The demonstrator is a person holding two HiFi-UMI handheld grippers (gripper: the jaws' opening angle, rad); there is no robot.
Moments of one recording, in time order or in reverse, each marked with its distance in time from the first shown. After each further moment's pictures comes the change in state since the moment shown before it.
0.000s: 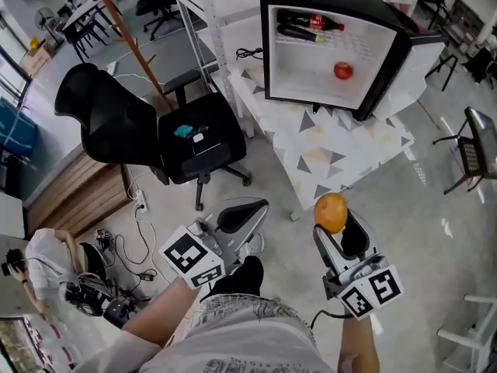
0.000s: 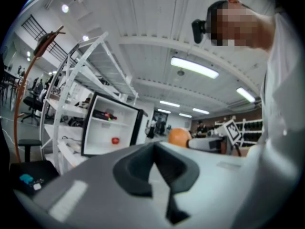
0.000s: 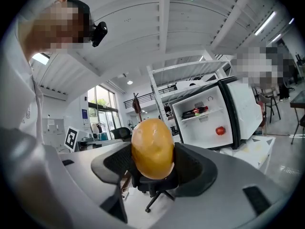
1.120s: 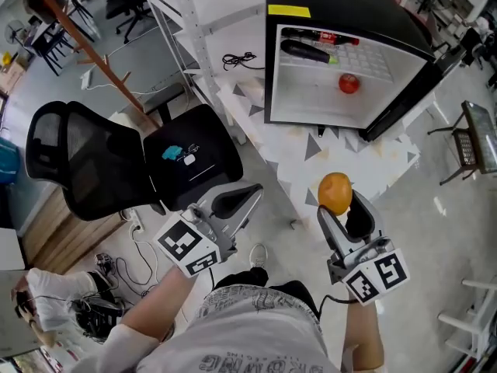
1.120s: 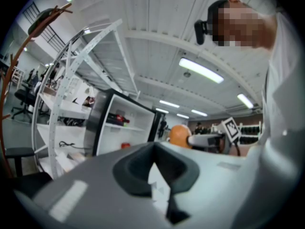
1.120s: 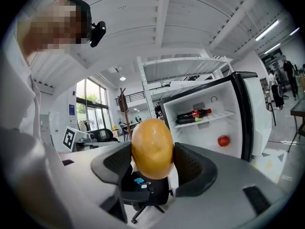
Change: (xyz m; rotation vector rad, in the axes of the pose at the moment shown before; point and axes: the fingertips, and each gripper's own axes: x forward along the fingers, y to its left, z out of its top) left arm 0.064 0.190 0.044 -0.042 0.016 -0.070; right arm 0.177 -0.068 0.053 -0.026 0.019 -0.110
